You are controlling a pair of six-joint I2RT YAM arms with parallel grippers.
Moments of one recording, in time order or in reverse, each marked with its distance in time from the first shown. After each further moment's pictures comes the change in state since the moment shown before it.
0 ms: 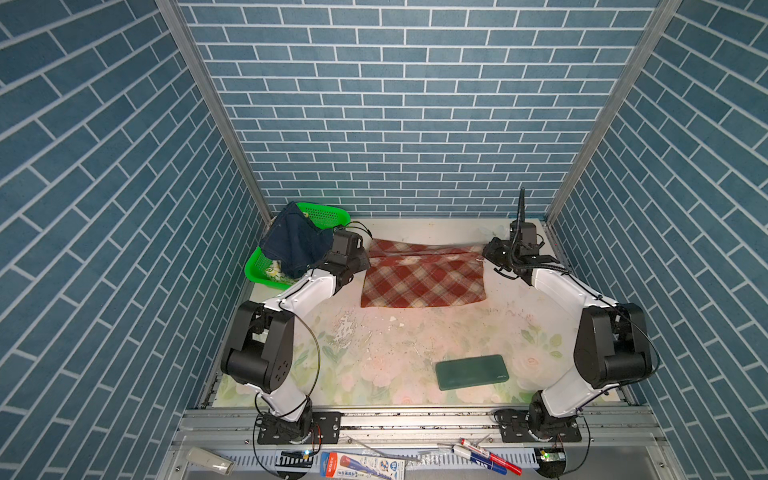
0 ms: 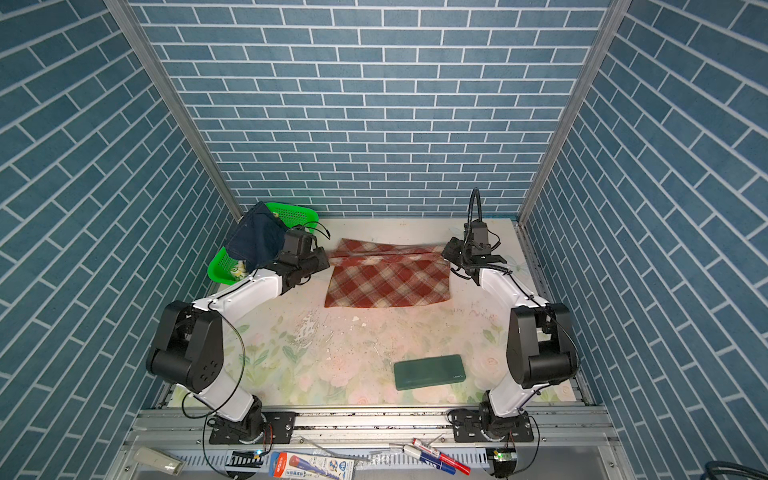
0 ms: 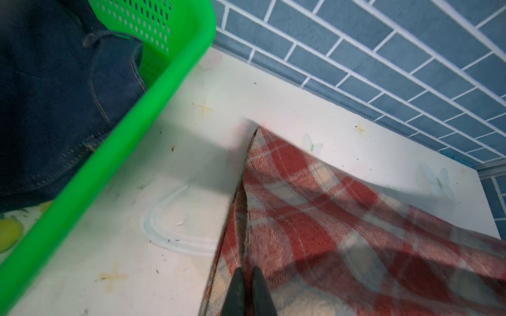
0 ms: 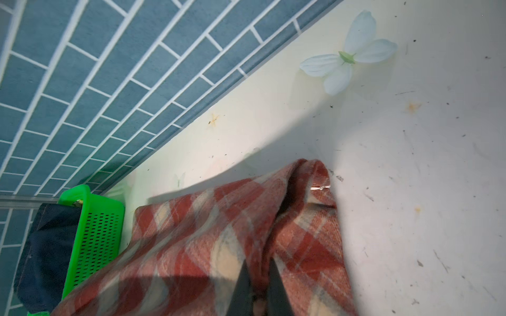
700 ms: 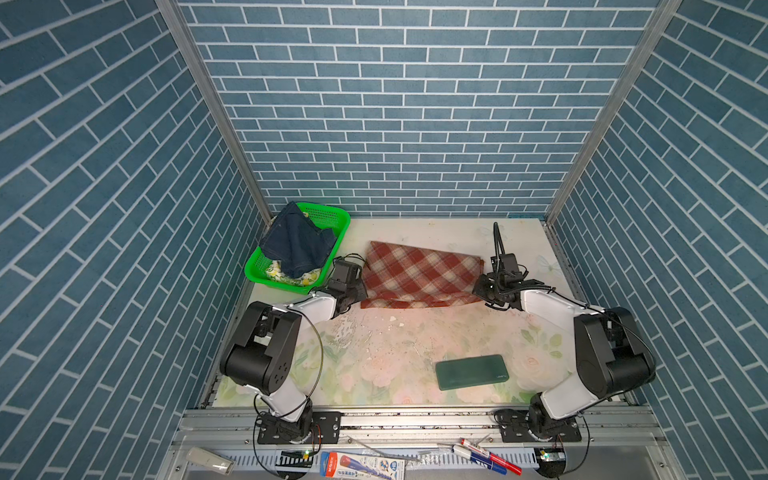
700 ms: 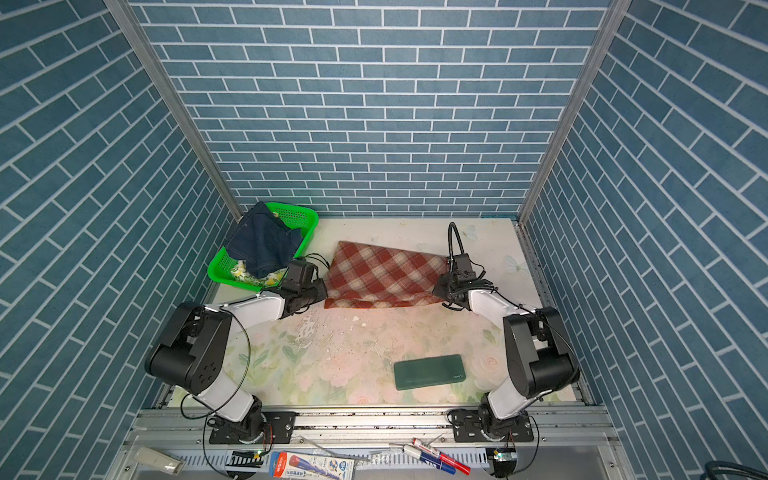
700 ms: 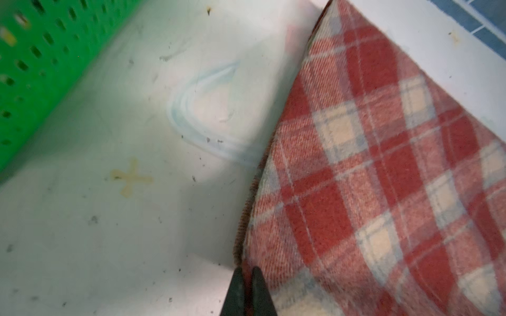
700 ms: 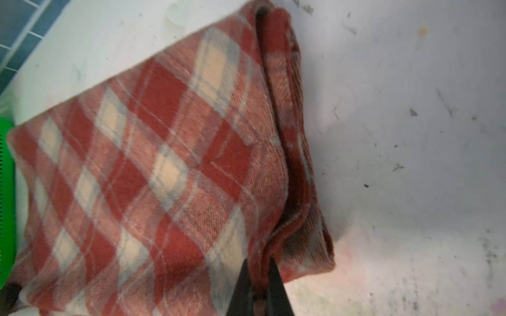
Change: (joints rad) left arm -0.036 0.015 -0.328 0.146 0.020 -0.051; right arm 0.102 -0.002 -0.291 -0.018 0.057 -0.007
